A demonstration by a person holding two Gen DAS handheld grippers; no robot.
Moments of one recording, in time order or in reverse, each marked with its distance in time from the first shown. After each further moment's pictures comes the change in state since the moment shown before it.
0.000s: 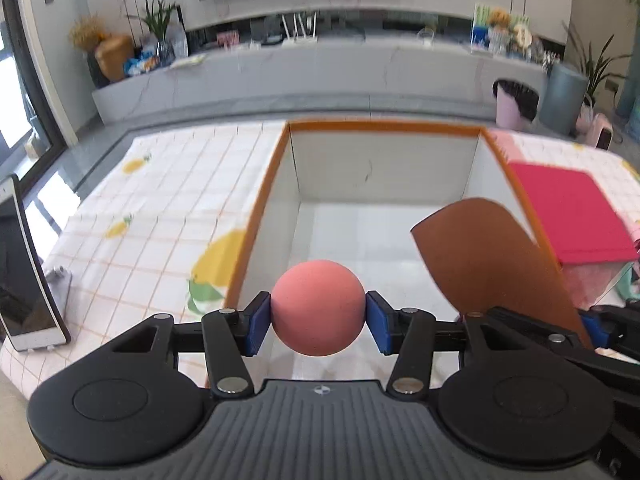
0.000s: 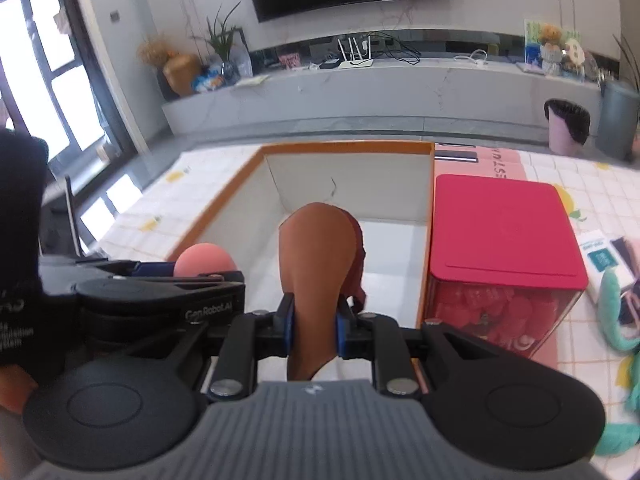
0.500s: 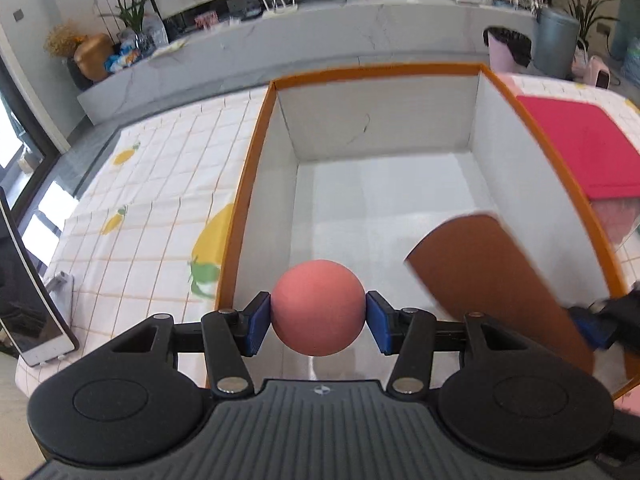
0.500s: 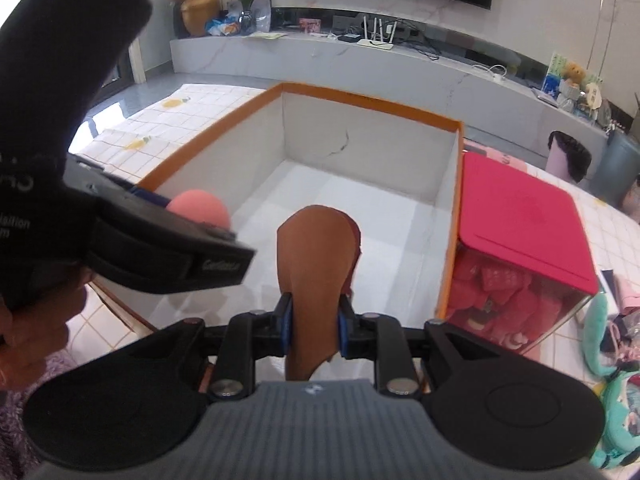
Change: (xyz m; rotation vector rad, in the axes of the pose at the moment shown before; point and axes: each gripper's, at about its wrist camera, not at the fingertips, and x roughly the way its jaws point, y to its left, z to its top) left arm 0.015 0.002 -0.012 0.109 0.111 0.022; right arm 0.024 0.024 -0.024 -0.223 0.092 -0.102
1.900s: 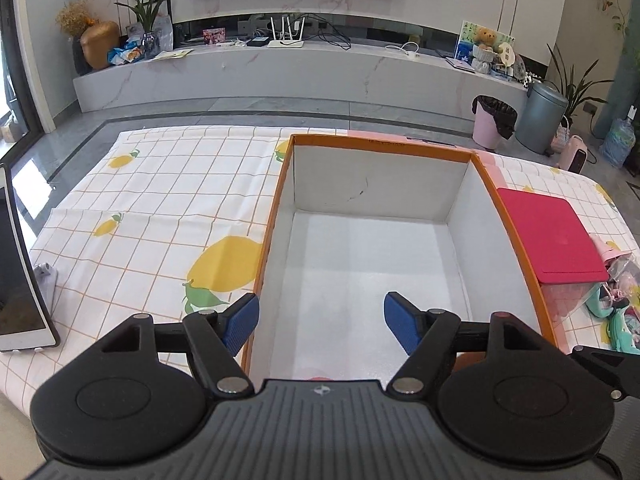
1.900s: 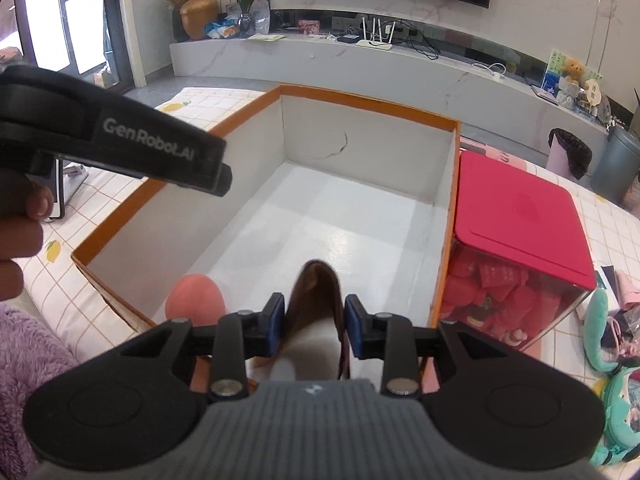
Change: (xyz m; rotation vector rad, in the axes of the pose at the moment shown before) left arm -0.029 0.048 0.013 -0.155 -0.135 -0.144; right arm -0.004 -0.002 0.000 0.015 -0.006 0.010
